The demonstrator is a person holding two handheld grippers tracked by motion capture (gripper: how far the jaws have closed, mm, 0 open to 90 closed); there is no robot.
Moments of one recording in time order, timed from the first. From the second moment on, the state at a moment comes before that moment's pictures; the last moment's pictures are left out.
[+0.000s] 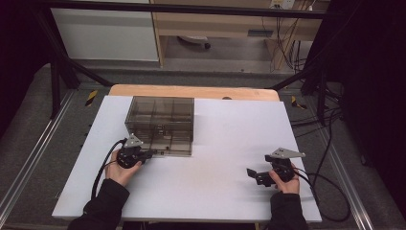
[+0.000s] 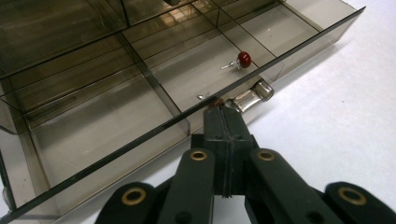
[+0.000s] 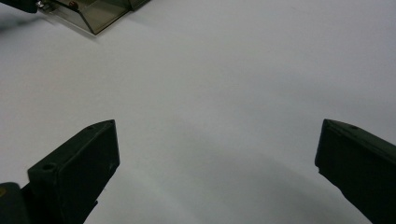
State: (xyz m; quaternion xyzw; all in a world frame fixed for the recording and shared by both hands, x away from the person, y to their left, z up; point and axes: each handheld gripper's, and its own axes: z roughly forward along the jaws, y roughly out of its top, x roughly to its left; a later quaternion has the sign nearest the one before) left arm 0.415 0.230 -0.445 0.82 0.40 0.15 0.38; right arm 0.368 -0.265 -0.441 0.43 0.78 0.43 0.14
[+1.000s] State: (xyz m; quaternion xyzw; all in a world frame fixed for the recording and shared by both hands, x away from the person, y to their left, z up) left arm 0.424 0.230 -0.448 0.81 0.41 0.16 0.39; right arm 0.369 -0.265 -0.442 0.43 0.78 0.43 0.14
